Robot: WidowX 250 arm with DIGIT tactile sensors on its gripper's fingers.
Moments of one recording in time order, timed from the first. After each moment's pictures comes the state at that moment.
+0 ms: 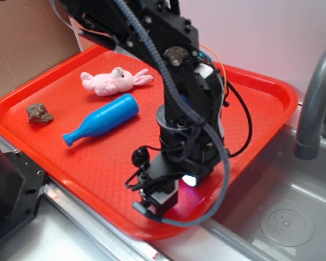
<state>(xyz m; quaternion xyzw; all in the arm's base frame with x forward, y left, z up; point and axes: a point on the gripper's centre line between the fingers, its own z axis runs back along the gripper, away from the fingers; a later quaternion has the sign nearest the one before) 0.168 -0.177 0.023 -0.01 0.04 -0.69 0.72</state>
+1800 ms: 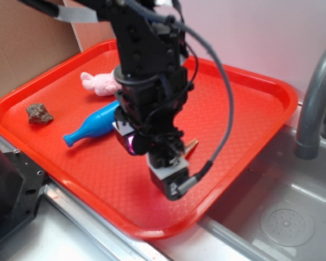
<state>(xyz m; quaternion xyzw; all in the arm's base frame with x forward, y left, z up) 0.152 -0.153 0.062 0.00 0.02 -0.10 0.99</state>
